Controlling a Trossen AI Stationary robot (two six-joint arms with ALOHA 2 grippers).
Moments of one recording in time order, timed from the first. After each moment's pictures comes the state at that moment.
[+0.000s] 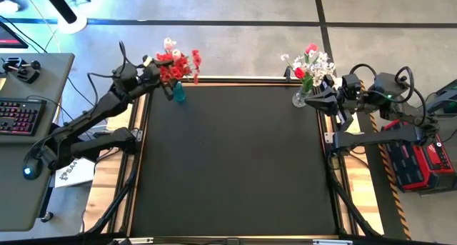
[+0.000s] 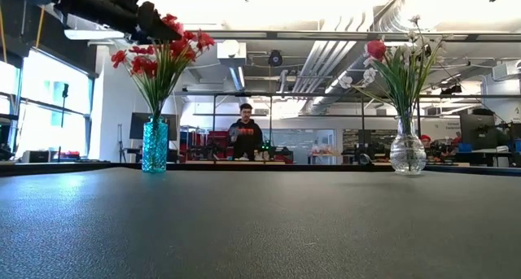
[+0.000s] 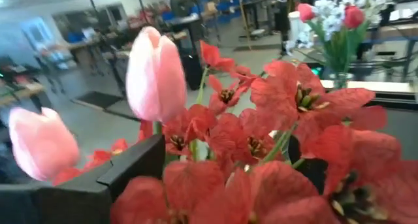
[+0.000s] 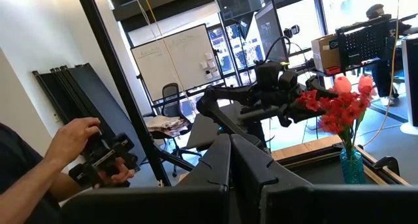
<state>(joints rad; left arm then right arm) 0.84 0.80 0.65 0.07 0.15 0.26 -0.12 0.69 1.12 -0.32 -0.16 0.31</state>
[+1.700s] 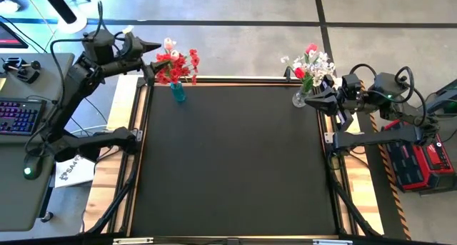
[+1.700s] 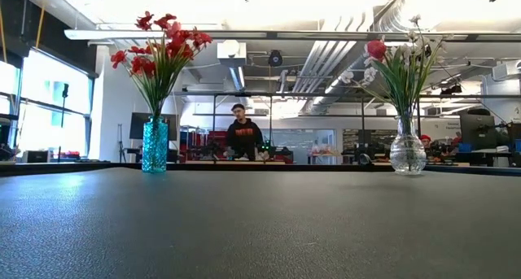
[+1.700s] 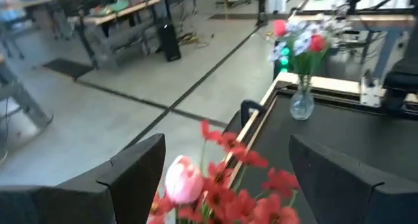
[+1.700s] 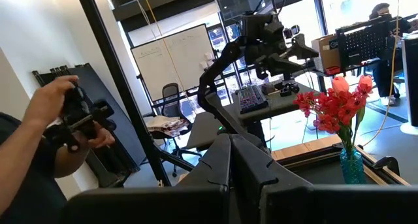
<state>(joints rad) 0.90 0.96 1.38 -0.70 0.28 0.27 -0.12 0.69 1.12 -0.32 -0.16 0.31</state>
